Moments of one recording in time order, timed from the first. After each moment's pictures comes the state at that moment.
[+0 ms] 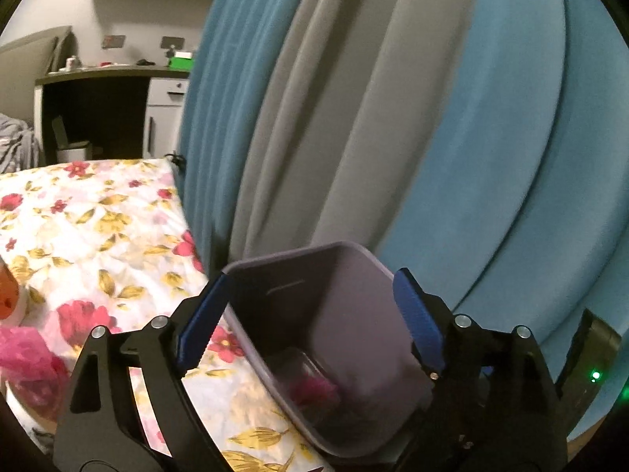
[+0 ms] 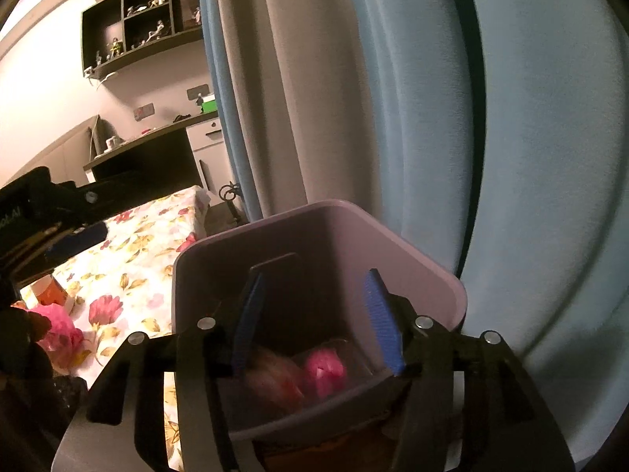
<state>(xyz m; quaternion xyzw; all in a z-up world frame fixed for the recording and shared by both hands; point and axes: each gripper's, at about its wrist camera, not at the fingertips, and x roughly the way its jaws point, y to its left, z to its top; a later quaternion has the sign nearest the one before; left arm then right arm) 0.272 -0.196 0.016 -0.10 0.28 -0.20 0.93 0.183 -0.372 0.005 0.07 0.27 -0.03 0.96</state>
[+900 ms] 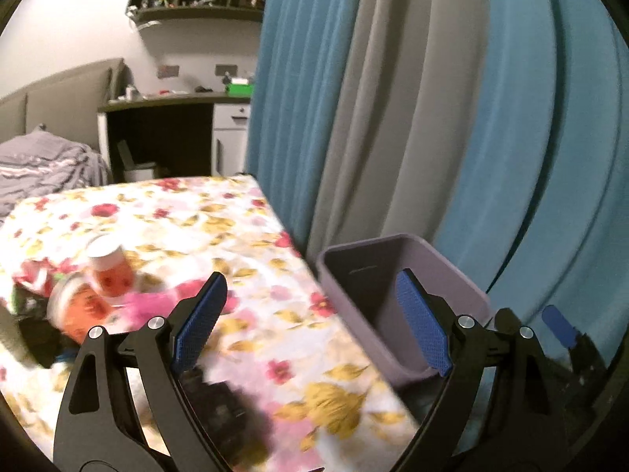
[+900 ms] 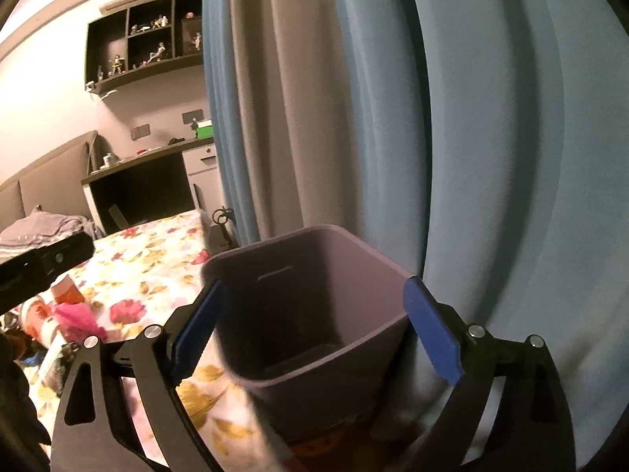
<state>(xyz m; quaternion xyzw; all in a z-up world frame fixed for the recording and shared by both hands) 0.174 -0.122 0.042 -0.06 0.25 -0.09 0.96 0.110 -0.335 0.038 0.05 0.23 -0.06 0.97</state>
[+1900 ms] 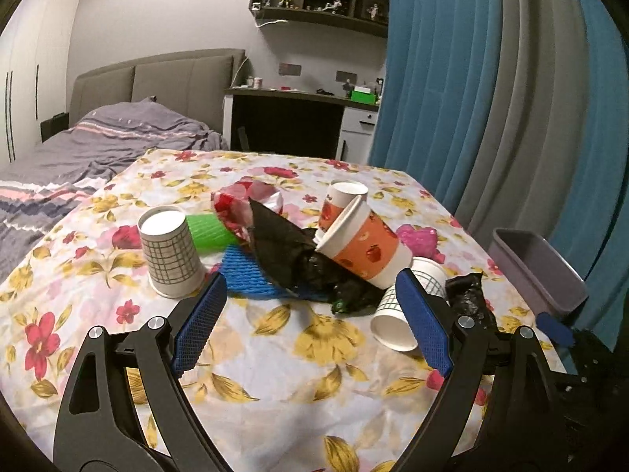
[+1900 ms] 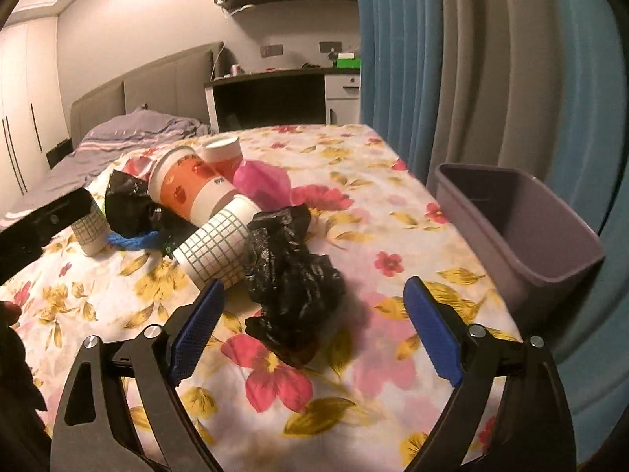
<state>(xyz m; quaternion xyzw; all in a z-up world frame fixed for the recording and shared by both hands) 0.073 0.083 -0.015 -0.09 0.25 0.09 0.96 0.102 -0.139 -0.035 -0.04 0.32 0.14 0.93</state>
